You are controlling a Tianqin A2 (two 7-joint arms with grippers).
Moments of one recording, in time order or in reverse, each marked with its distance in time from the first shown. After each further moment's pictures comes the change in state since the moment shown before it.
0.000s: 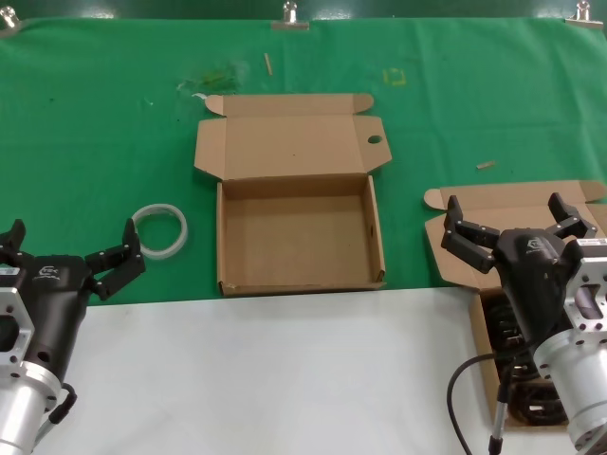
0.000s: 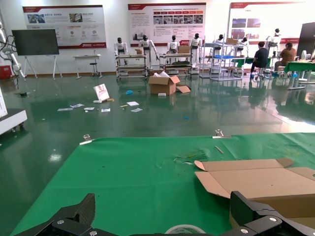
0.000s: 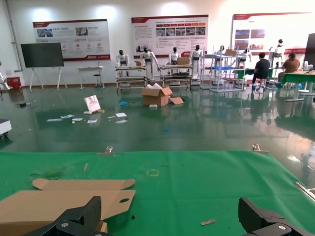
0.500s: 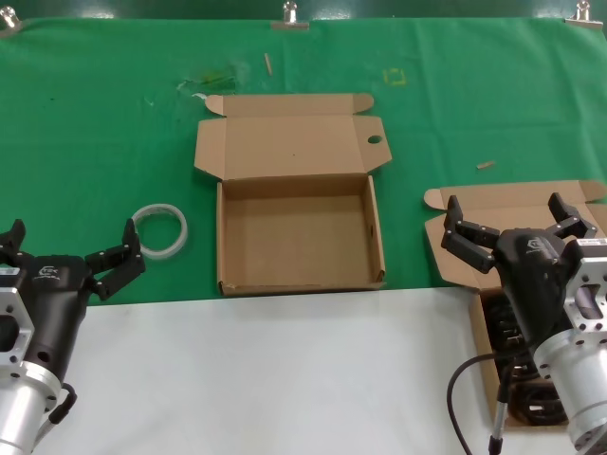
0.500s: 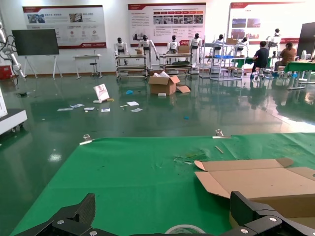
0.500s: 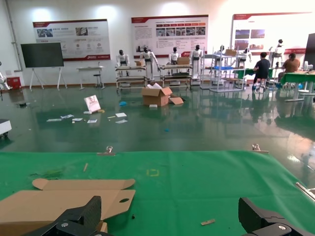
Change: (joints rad) left arm 0.000 0.000 0.000 0.000 0.000 0.000 0.000; right arm 0.002 0.001 -0.020 -0.001 0.017 0.023 -0.015
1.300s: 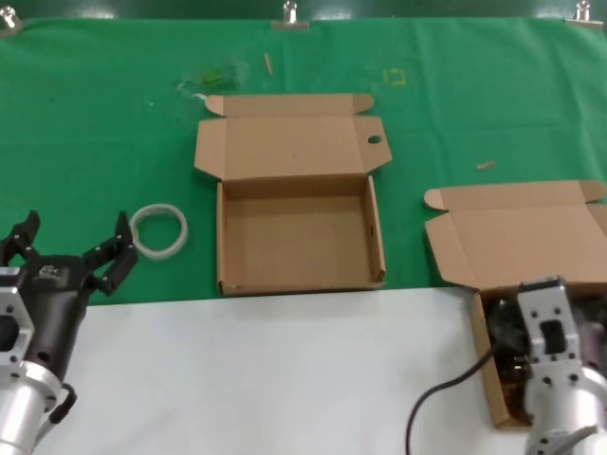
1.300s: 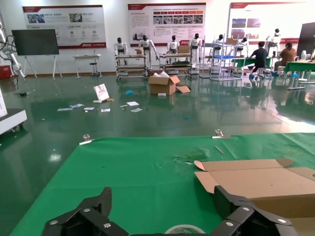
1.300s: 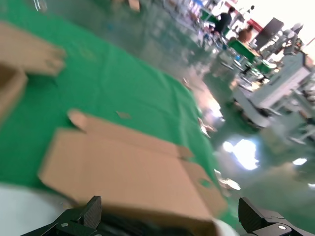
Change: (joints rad) left arm 0.000 0.000 0.000 0.000 0.000 0.000 0.000; right arm -0.008 -0.005 -0.291 0.181 0.397 0.878 -0.898
